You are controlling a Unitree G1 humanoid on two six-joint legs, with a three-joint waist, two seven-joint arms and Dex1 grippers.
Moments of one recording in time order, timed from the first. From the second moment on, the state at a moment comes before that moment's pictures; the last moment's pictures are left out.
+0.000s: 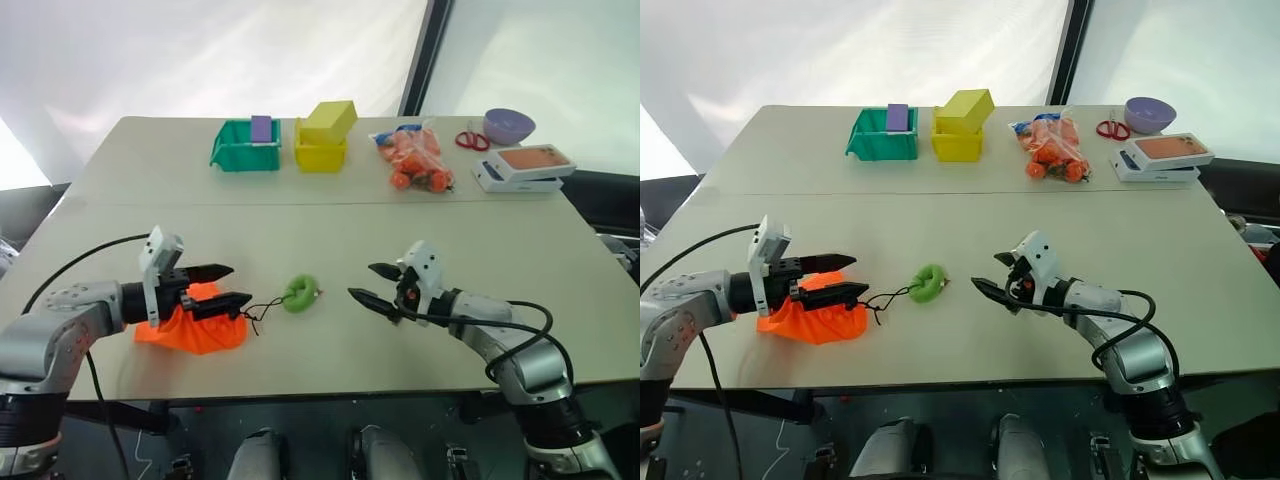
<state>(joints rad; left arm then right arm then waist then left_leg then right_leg) -0.22 0.80 0.19 -0.21 -0.66 0.76 -1.03 -0.23 -0.49 0.08 -0.27 0.39 0.60 0.67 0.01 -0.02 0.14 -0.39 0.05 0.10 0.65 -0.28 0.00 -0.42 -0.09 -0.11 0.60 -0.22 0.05</state>
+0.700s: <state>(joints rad) -0.25 0.80 0.04 -0.17 -0.54 0.64 -1.08 -0.22 -0.47 0.08 -0.28 0.39 0.60 0.65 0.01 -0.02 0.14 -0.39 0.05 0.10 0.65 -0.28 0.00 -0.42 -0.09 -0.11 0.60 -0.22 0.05</state>
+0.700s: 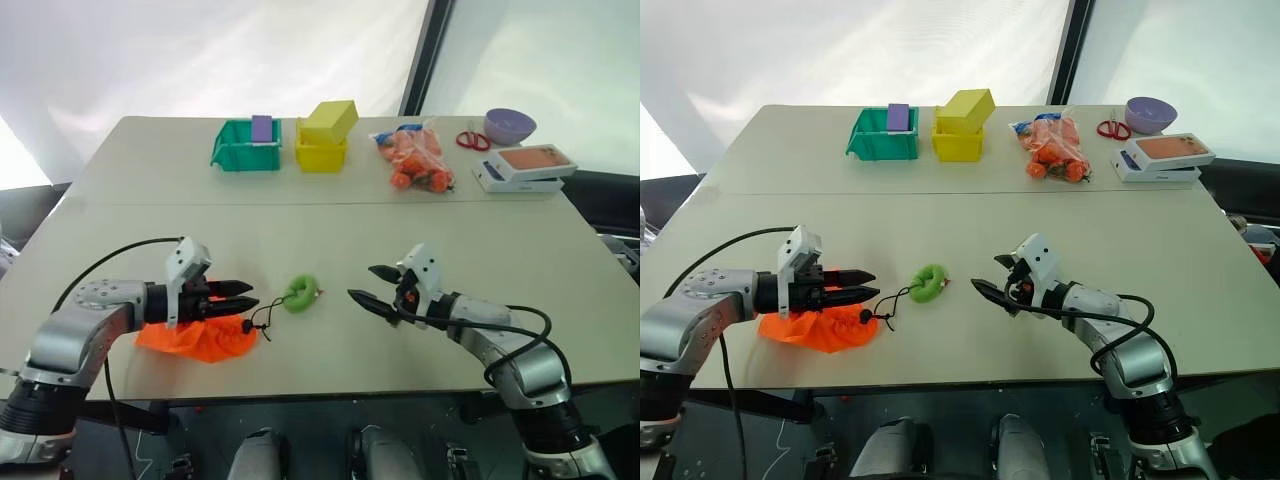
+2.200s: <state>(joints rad) -0.34 0.41 0.17 0.03 -0.40 0.20 -0.56 -0.21 -0.43 0.09 -0.28 0.36 0.57 0.64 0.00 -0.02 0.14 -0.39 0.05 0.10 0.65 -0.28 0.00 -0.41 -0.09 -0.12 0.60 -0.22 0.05</state>
